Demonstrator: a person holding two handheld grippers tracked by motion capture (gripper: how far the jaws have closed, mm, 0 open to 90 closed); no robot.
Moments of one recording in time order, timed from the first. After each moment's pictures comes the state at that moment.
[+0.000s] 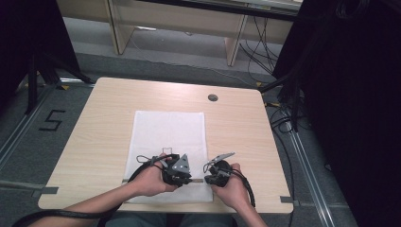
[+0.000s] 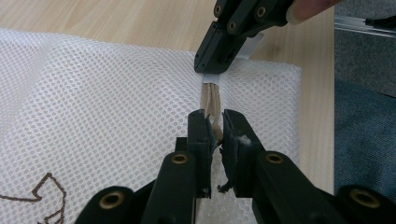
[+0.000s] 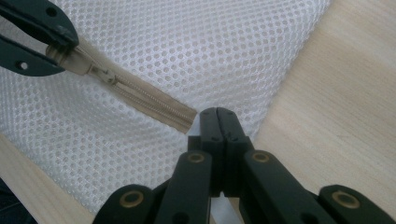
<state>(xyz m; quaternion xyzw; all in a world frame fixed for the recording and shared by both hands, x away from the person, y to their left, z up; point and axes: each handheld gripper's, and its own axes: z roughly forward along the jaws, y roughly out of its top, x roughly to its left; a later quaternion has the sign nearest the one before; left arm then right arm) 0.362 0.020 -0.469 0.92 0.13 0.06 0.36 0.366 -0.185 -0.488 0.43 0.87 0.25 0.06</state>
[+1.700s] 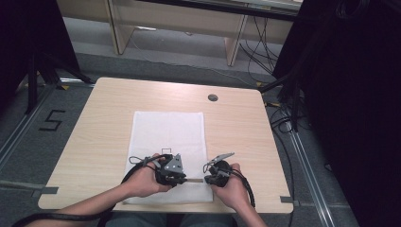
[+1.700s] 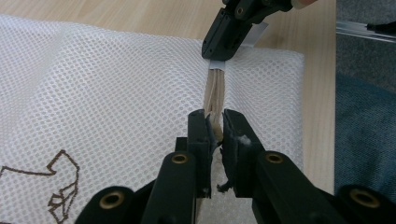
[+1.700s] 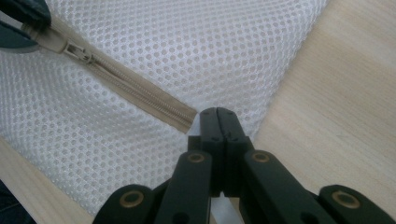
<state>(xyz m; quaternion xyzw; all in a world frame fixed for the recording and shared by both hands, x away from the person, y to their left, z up) 0.362 0.039 -0.469 0.92 0.13 0.07 0.36 0.366 -0.185 -0.488 0.42 0.87 0.24 0.06</state>
